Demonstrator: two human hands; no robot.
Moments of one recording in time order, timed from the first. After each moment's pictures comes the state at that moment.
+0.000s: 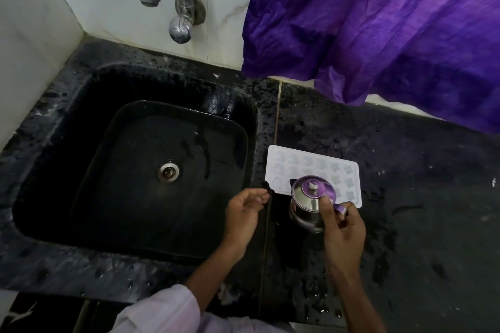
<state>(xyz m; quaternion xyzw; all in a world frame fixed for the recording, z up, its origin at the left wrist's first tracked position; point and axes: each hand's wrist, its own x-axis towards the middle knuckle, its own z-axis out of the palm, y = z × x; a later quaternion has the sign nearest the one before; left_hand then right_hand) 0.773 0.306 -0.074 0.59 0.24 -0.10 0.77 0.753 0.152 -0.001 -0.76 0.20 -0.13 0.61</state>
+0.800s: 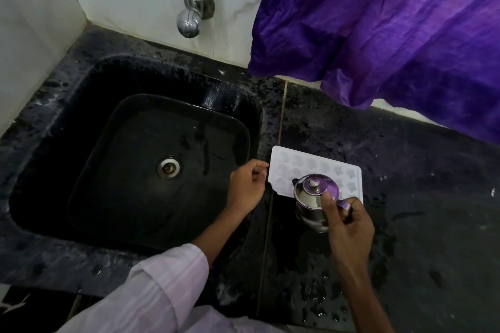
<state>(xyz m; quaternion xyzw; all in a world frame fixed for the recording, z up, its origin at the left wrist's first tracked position) 0.835 0.322 -0.072 0.78 0.15 -0.07 0.61 0.768 0.152 0.013 -0.80 0.19 -0.11 0.56</state>
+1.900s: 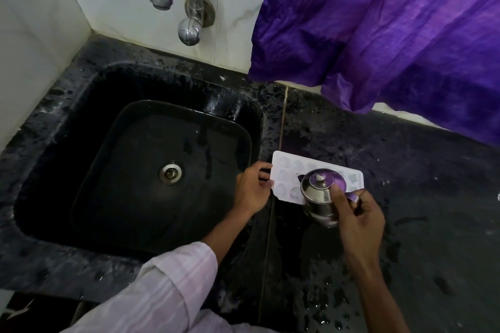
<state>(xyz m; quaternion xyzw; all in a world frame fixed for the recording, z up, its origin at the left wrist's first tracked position) 0.846 0.315 -0.072 0.79 0.14 -0.11 0.59 0.790 0.141 0.025 -0.82 0.18 -0.11 0.54</state>
